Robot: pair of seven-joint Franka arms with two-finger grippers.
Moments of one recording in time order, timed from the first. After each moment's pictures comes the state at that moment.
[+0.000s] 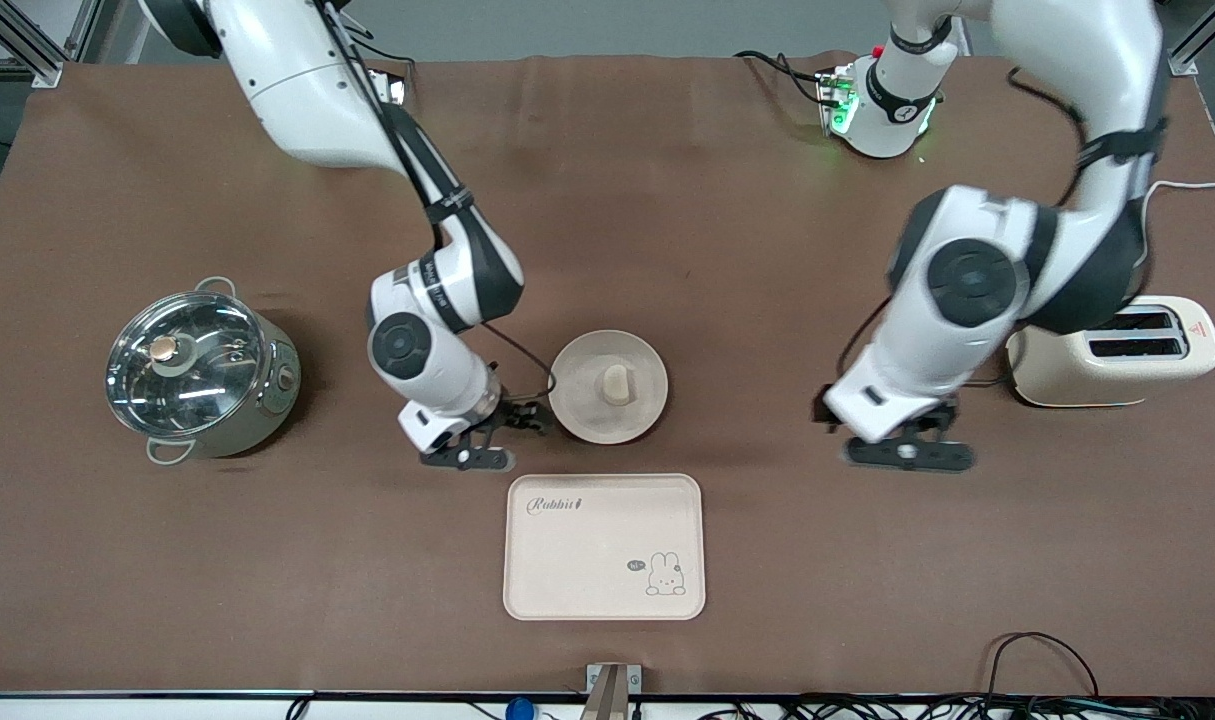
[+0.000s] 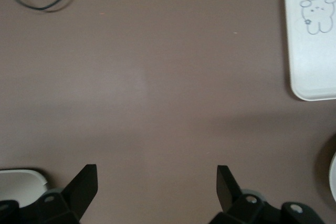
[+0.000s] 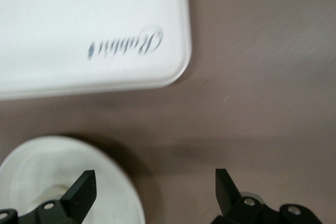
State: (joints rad) left arm -0.18 0.38 -0.17 -1.50 0.21 1.92 -0.30; right arm 0.62 0.69 -0.09 -1.57 0.29 2.34 0.42
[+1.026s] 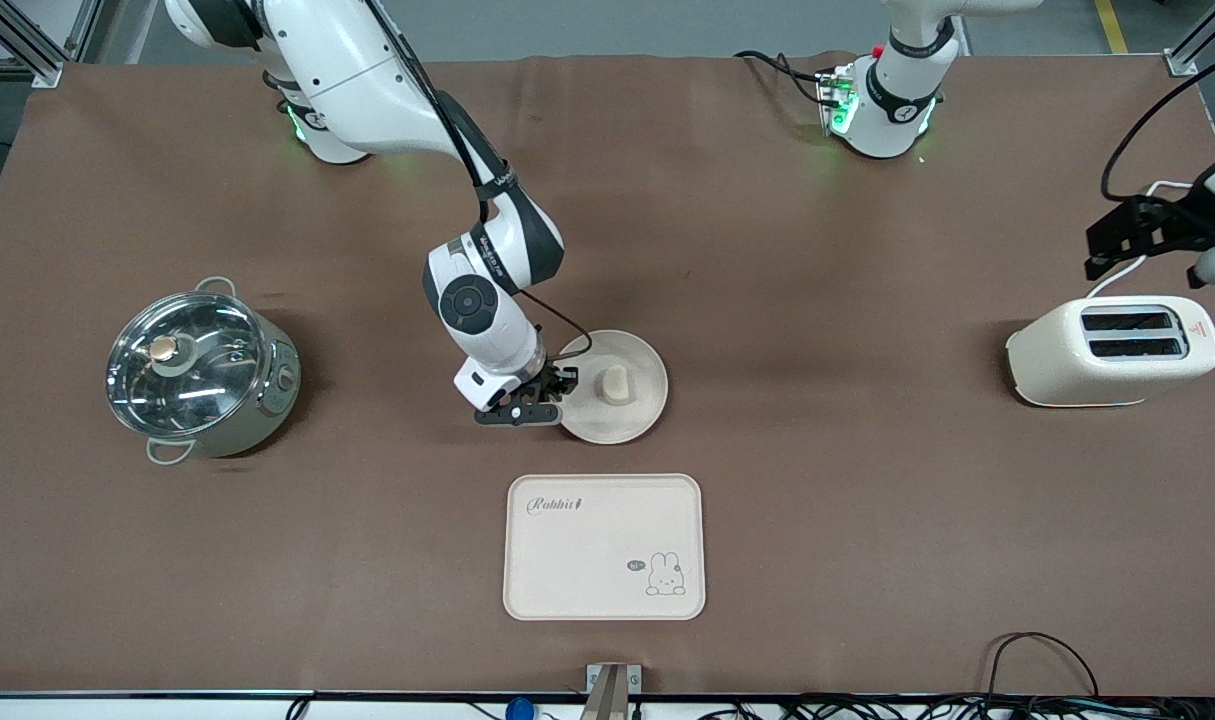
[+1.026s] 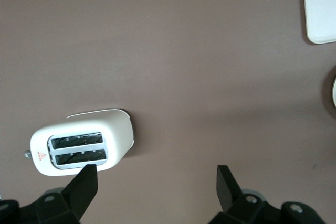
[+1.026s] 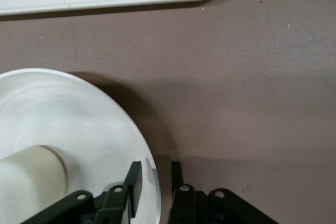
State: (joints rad) left arm -0.10 0.00 0.07 -1.53 0.05 1.59 0.13; right arm 0.70 0.69 -0.09 -1.72 0.29 2.50 0.42
